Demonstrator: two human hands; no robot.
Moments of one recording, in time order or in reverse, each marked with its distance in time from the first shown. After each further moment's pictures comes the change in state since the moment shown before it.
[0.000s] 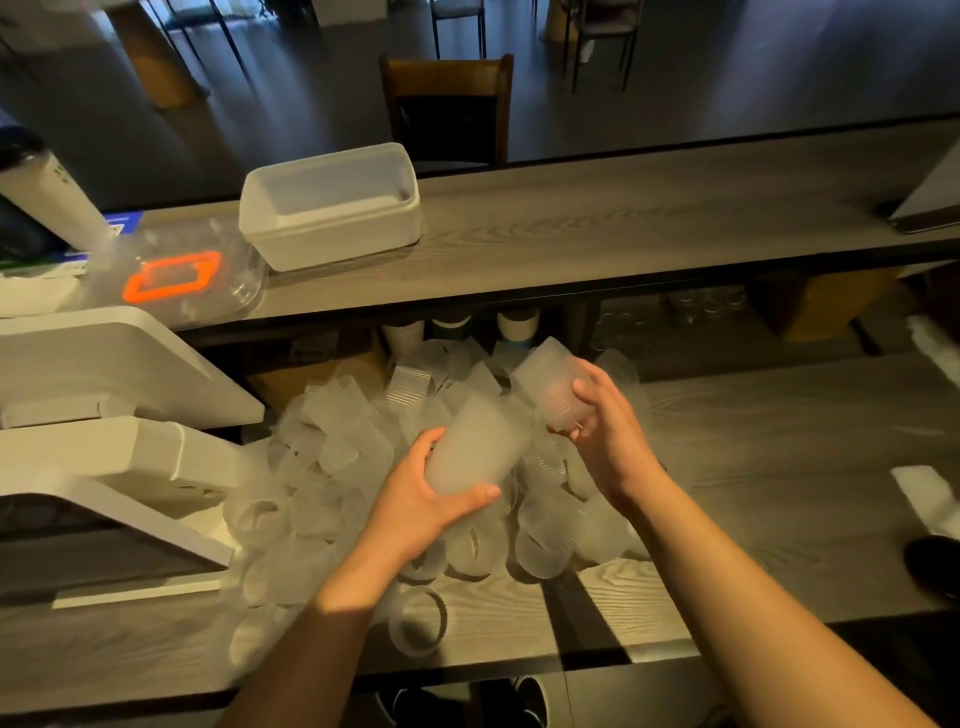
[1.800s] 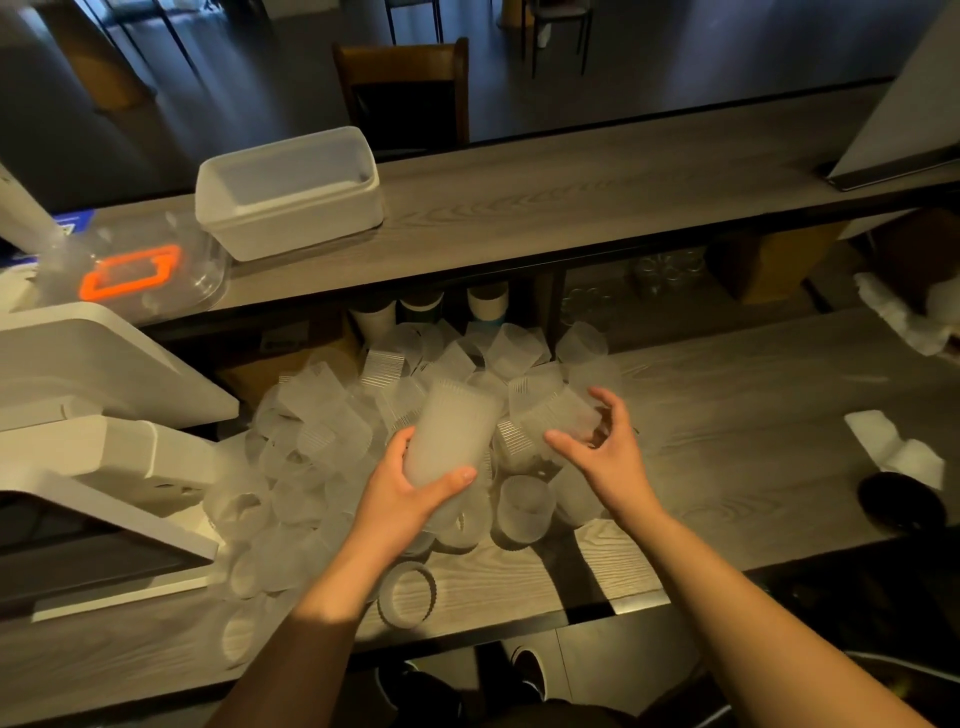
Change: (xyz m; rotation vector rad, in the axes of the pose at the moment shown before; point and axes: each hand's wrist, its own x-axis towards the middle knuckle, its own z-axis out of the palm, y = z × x) left_hand -0.020 -0.009 0.011 -0.127 0.006 -0.042; right_hand -0.056 0.041 -0.039 -0.328 0.212 -0.055
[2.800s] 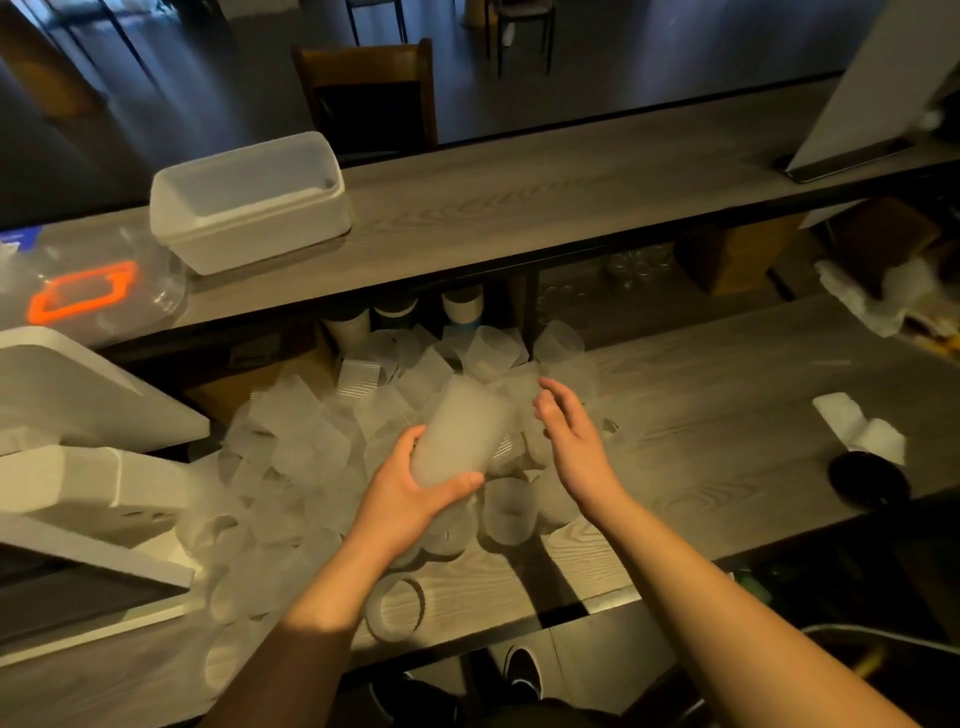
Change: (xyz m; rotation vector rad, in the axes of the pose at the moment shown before) left_hand 0.014 0.010 0.013 0.174 -0.120 0.049; right_hand 0.003 -0.015 0.022 -0.059 0.002 0.038
